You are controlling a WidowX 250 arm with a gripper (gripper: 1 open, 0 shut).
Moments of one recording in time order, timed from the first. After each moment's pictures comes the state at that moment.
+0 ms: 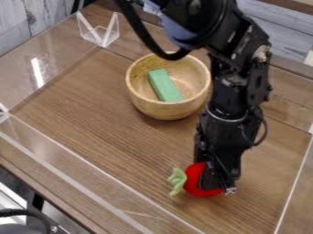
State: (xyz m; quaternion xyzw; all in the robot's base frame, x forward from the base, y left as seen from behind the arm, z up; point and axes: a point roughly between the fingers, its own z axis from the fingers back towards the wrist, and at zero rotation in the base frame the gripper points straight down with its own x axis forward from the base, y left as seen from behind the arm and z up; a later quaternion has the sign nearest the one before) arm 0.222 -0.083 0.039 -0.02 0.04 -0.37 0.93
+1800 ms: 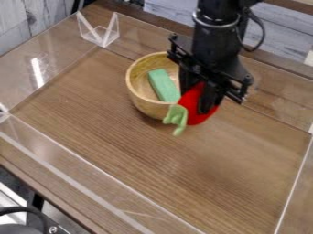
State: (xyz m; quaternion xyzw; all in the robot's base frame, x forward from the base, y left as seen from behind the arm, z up) arm 0.255 -0.038 0.117 0.02 -0.02 -0.09 1.00
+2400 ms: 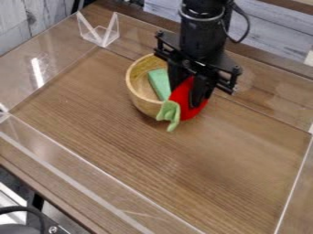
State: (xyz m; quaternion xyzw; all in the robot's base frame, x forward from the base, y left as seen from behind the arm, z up) arm 0.255 -0.029 0.118 0.01 -0.02 -0.04 1.00
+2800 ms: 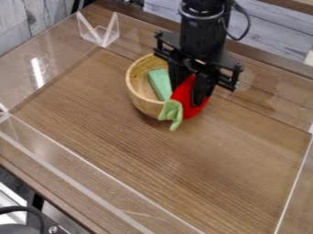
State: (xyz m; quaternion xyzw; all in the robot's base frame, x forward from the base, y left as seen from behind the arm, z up) arm 0.258 -0.031 0.121 0.01 -0.02 -0.03 1.00
